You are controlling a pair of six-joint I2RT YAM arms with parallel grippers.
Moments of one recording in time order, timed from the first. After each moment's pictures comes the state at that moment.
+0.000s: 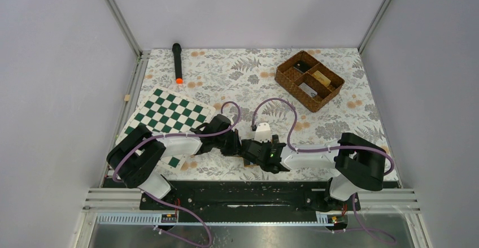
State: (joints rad) left arm -0.75 1.54 0.60 0.06 0.34 -0.81; right arm 1.20 1.57 0.77 -0.32 0.60 0.90
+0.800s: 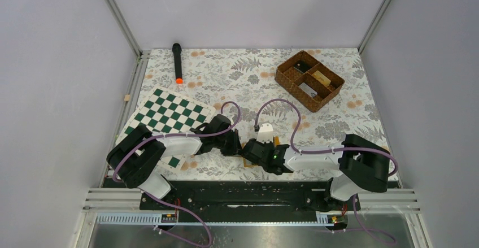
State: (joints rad) left arm -0.75 1.54 0.60 0.05 0.34 -0.81; right arm 1.20 1.54 0.72 -0.28 0.60 0.91
